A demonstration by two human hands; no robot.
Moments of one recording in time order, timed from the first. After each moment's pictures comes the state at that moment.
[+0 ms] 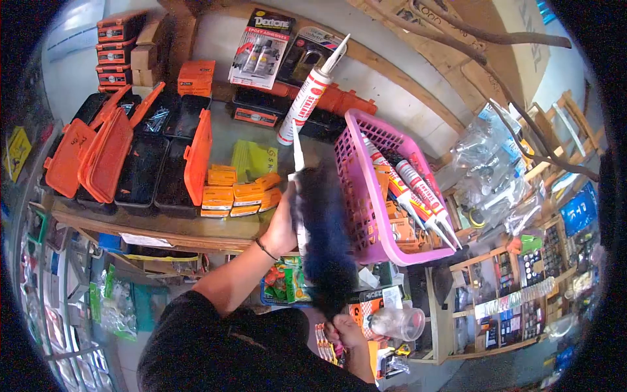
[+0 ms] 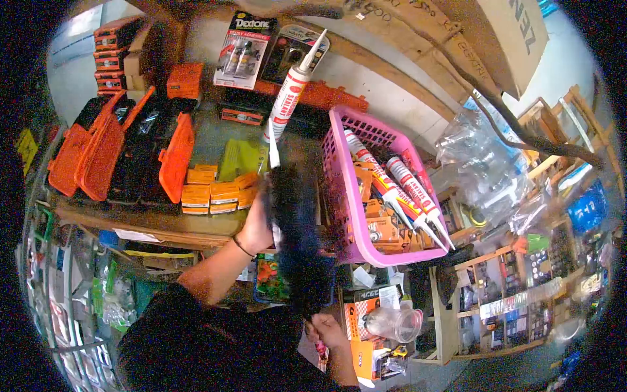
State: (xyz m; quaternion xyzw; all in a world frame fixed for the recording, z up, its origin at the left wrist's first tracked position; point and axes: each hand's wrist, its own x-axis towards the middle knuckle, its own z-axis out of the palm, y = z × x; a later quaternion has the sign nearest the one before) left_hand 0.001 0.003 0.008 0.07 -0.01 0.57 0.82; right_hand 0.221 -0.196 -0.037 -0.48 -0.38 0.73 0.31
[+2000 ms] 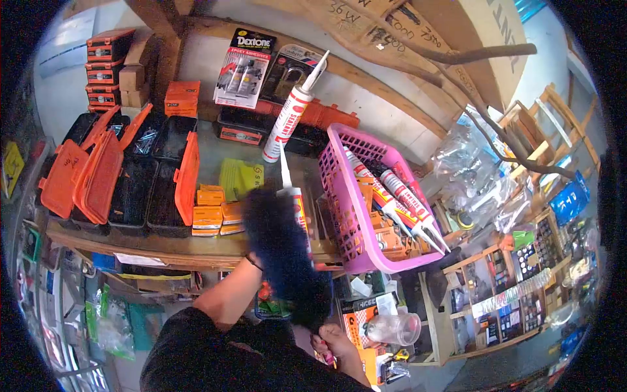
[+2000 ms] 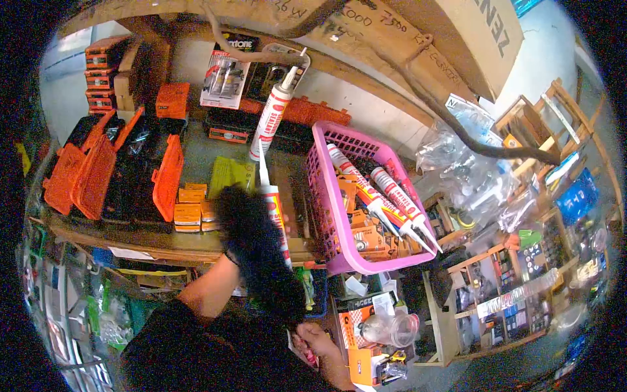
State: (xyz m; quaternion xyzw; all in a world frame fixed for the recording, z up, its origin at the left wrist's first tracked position) left_hand 0.000 0.009 -0.013 0.20 0.03 0.54 0.82; right_hand 0.198 -0.198 -0.035 -0.48 -0.35 0.74 0.32
